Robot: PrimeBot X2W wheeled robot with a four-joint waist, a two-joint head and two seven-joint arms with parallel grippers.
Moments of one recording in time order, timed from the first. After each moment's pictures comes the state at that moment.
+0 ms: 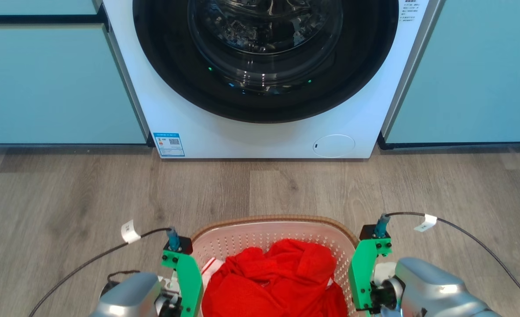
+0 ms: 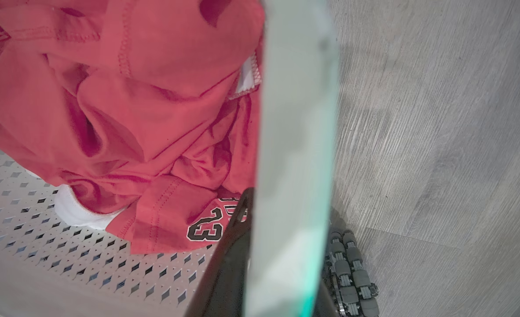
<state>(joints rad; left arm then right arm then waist) -0.55 0.12 -1.23 1.11 -1.07 -0.12 0.49 -0.61 -0.10 1.14 1.15 1.22 0.12 0.49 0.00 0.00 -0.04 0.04</state>
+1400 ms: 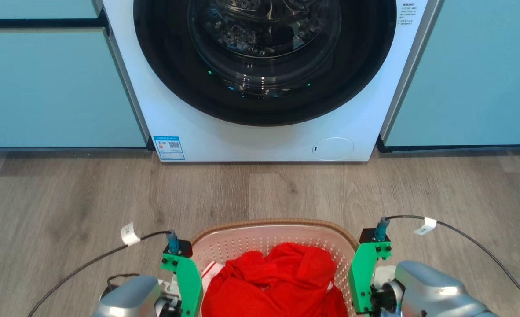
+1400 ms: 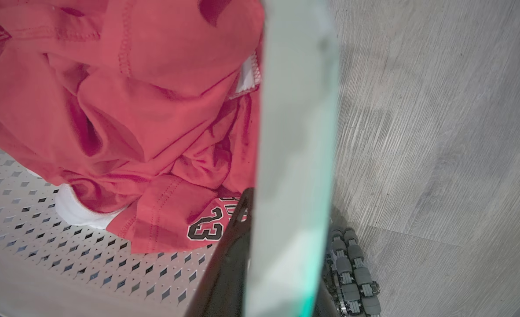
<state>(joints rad) -0.56 0.12 -1.28 1.12 -1.12 -0.12 0.48 -0.61 -0.10 1.19 1.15 1.28 0.12 0.48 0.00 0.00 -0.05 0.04</state>
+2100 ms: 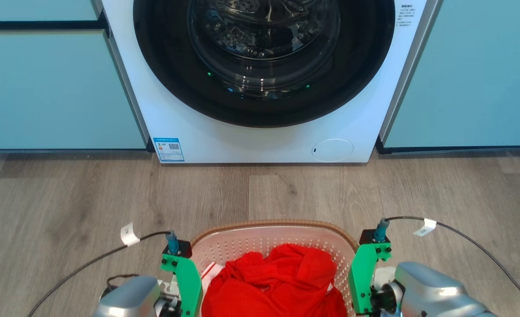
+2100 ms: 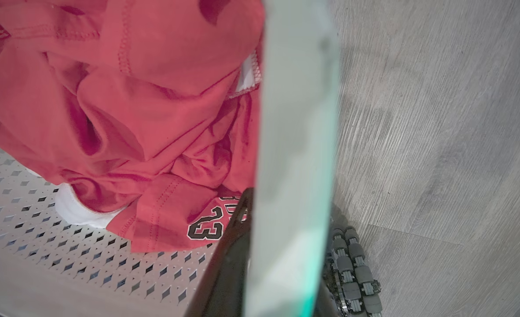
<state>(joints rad) -0.56 0.12 -1.28 1.12 -1.13 -0.12 0.48 -0.61 -0.10 1.21 1.15 1.30 0.12 0.48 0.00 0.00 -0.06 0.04</state>
